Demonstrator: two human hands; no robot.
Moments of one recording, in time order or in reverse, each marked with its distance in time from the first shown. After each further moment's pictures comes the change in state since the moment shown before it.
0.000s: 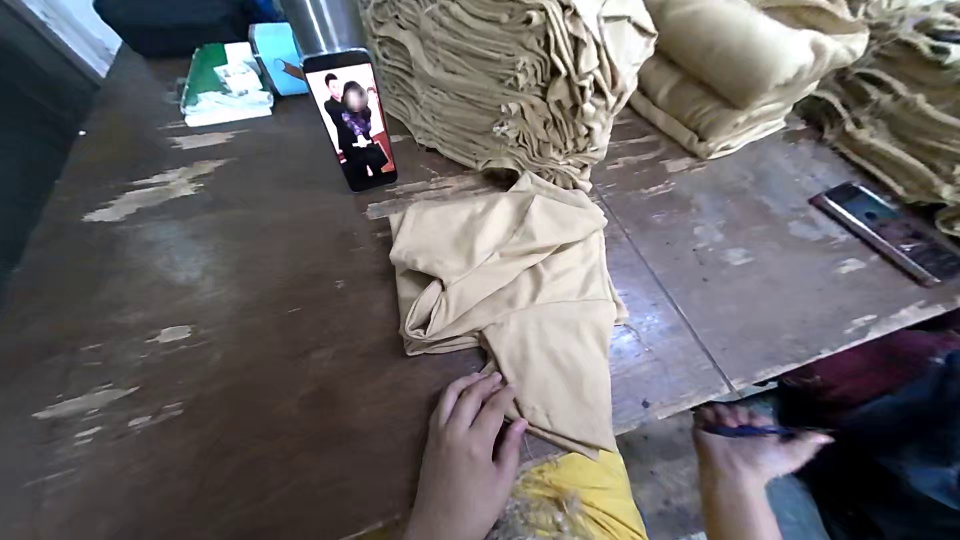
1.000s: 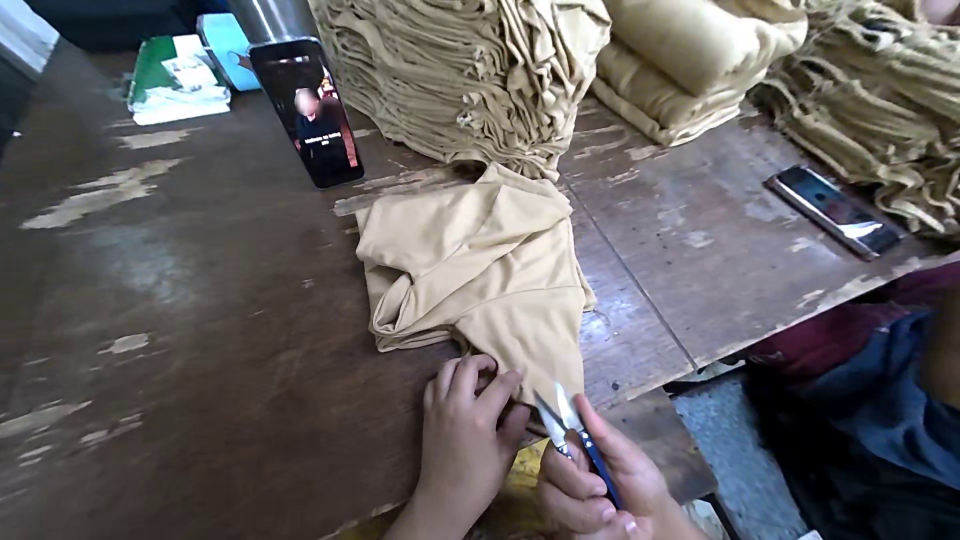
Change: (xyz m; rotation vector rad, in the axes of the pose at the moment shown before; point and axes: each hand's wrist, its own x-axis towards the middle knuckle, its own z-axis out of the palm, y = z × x) left_hand 0.022 0.020 0.010 0.031 -0.033 0.038; right_hand -0.183 -0.028 0.142 0.319 -1.144 1.640
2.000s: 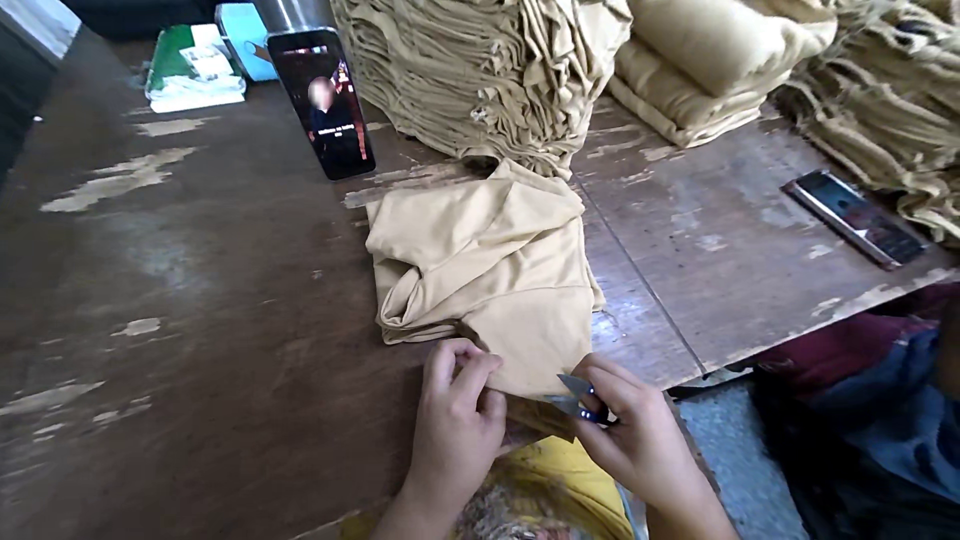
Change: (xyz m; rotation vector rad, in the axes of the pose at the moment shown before) left_hand 0.008 -0.004 -0.005 -0.188 0.209 -0.076; right_hand -0.010 -0.033 -0.009 -2.274 0.734 -0.623
